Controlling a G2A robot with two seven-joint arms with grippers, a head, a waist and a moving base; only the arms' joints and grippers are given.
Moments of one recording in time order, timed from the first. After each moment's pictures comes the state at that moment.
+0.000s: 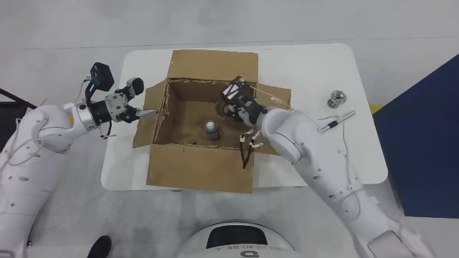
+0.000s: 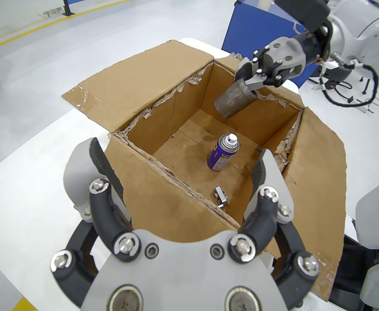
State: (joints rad) left arm 1.24 -0.77 -1.36 -1.42 0.60 -1.01 -0.26; right arm -1.12 -1.26 0.91 -1.78 -1.24 -0.09 0.85
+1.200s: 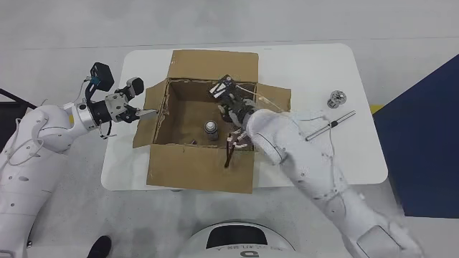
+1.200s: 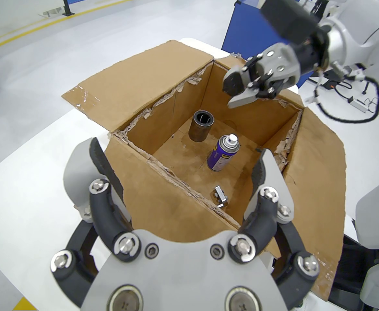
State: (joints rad) left arm 1.24 -0.77 -1.36 -1.42 0.60 -1.01 -0.26; right arm -1.19 -1.30 0.93 -1.92 -1.35 0.03 0.91
